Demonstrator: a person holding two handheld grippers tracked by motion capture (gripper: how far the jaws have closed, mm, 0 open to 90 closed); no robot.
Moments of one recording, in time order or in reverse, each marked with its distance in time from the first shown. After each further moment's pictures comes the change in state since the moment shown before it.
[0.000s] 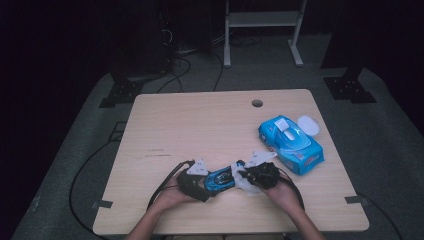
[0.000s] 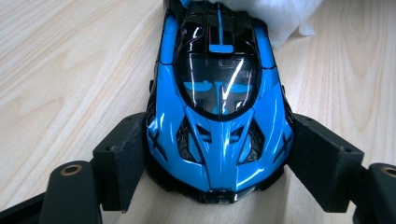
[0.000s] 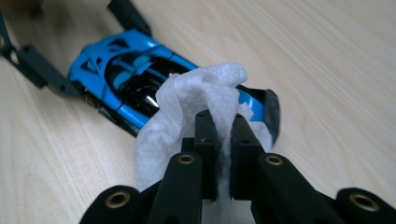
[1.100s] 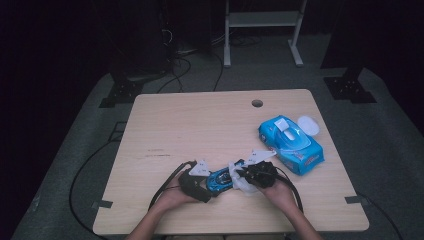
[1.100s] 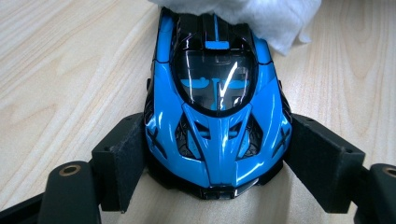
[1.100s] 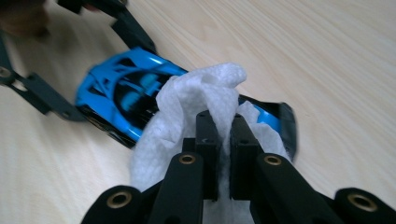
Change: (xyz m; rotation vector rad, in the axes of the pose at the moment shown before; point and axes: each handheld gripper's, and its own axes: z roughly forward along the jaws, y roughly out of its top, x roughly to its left) left arm -0.004 0.002 0.002 0.011 0.012 0.014; right arm 0.004 0.004 0.007 -0.014 -0.001 0.011
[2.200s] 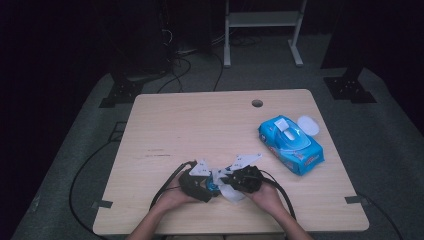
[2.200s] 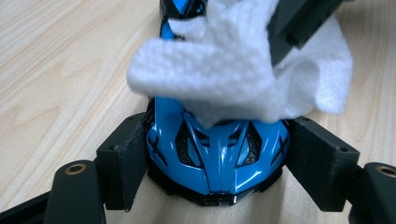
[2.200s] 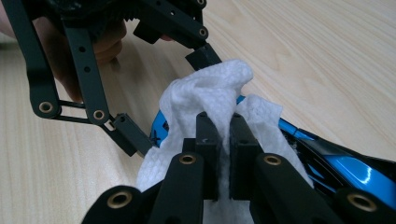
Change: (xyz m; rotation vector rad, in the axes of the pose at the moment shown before) left arm -0.002 0.001 -0.002 -0.005 0.008 -0.005; right arm 0.031 0.017 0.018 -0.039 0.169 -0.006
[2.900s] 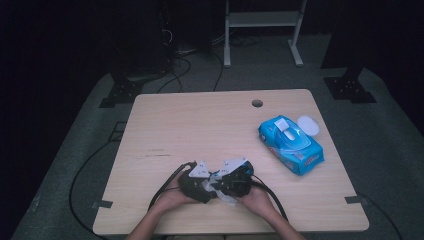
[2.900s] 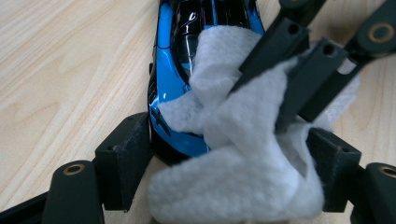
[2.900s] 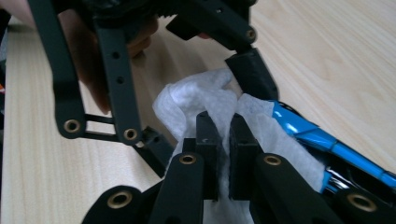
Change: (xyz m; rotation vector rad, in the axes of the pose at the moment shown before) left arm -0.001 -0.003 0.001 0.007 0.008 0.022; right arm 0.018 0.009 0.021 0.049 0.040 -0.042
